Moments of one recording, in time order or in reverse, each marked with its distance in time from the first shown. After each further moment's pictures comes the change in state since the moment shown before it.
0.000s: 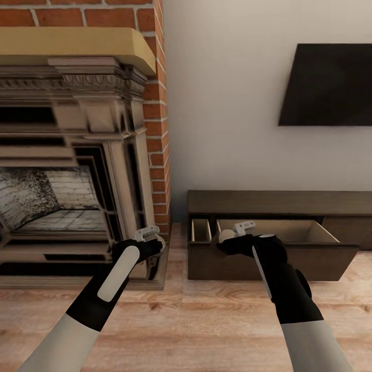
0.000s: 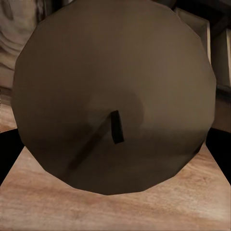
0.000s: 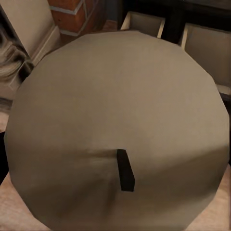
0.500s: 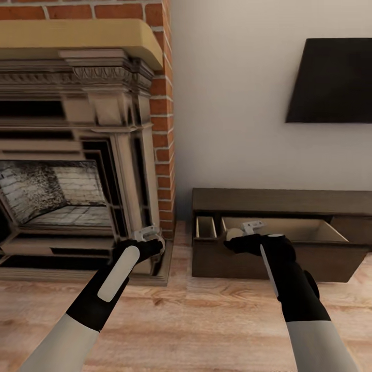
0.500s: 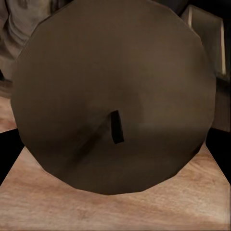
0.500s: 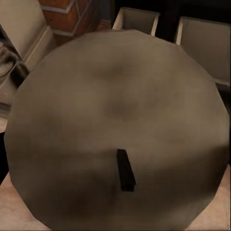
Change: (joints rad) left arm 0.000 0.000 -0.003 -0.003 0.001 0.000 0.000; right arm -0.001 -0.015 -0.070 0.001 0.002 -0.008 0.003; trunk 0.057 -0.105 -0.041
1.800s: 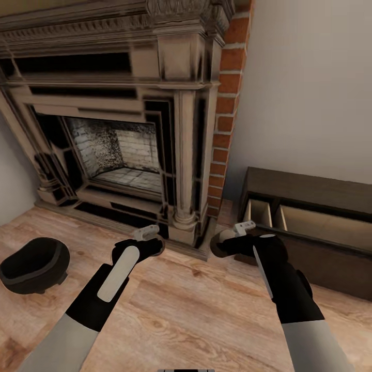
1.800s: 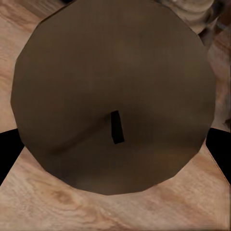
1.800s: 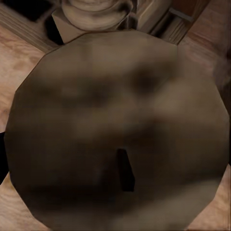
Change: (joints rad) left arm 0.000 0.003 -0.003 -0.006 -0.005 -0.010 -0.003; right arm 0.000 0.010 0.064 0.006 -0.014 -0.002 0.001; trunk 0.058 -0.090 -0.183
